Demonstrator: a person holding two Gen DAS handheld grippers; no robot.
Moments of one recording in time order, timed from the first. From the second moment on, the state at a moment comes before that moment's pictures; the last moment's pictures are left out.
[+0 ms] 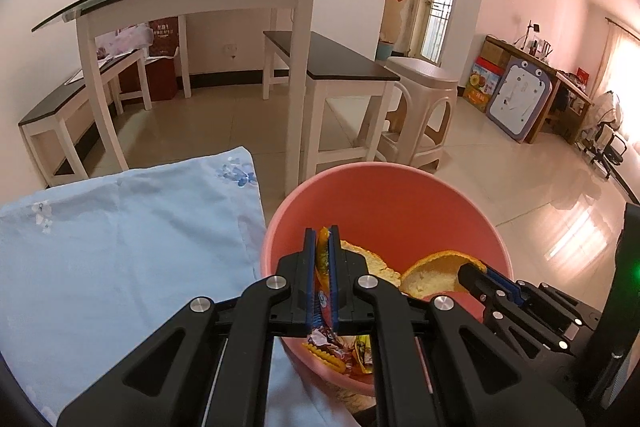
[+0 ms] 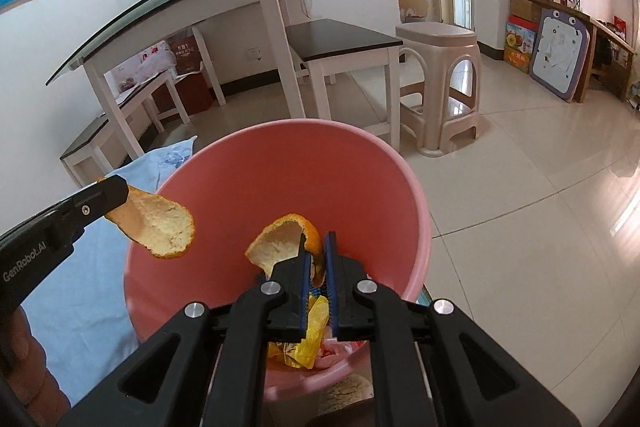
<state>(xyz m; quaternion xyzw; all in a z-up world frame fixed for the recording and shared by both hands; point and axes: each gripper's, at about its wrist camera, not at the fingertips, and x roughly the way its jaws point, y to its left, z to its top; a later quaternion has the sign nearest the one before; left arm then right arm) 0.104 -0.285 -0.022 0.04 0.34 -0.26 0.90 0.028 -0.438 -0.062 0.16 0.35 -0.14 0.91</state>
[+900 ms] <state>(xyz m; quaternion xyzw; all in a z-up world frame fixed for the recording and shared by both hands) 0.092 -0.252 -0.013 0.01 0.35 -0.28 0.89 0.009 -0.422 -0.039 0.16 0.32 -0.13 0.92</state>
